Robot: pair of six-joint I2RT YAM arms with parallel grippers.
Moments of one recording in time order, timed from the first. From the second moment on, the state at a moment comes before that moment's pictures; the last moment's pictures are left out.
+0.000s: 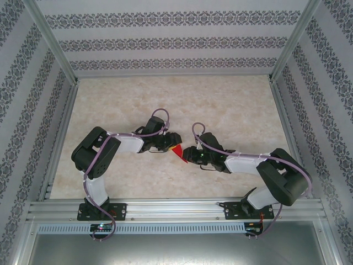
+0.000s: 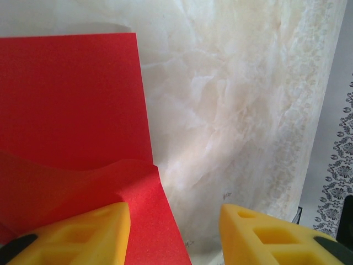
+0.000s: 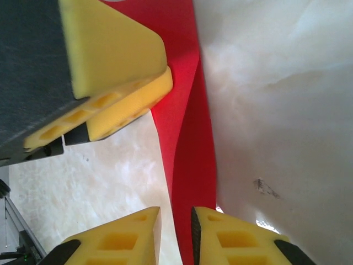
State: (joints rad) left arm -0.56 1.86 0.88 0.18 0.48 -1.00; right arm 0.66 1.47 0.49 0.21 -0.33 0.91
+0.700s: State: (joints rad) left arm -0.56 1.86 0.89 0.18 0.48 -0.99; right arm 0.66 1.55 0.48 0.22 -0.34 0.89
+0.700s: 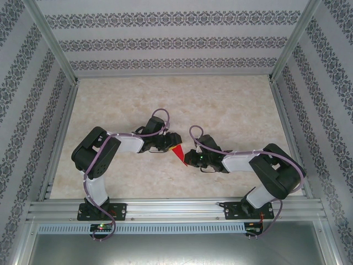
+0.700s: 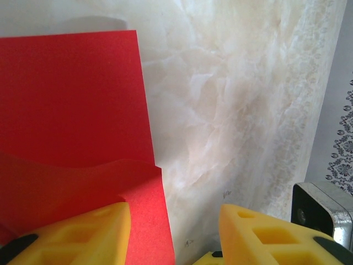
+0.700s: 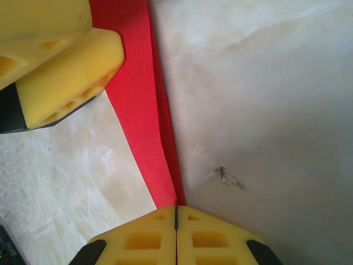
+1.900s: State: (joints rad) left arm -0.56 1.86 0.89 0.16 0.49 -0.99; right arm 0.66 1.51 0.52 0.03 -0.34 0.86
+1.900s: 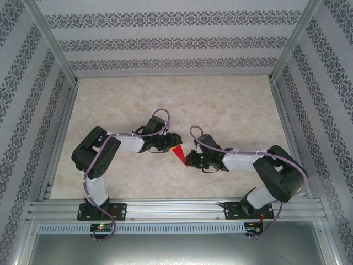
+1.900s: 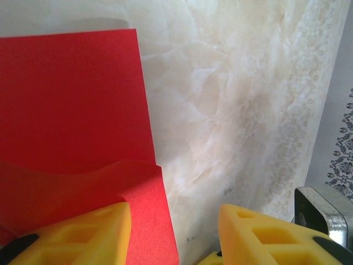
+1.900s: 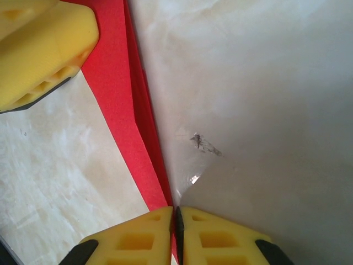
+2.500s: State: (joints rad) left arm -0.56 1.86 0.90 0.15 0.49 -0.99; right arm 0.70 1.44 0.57 -0.18 -0.24 0.81
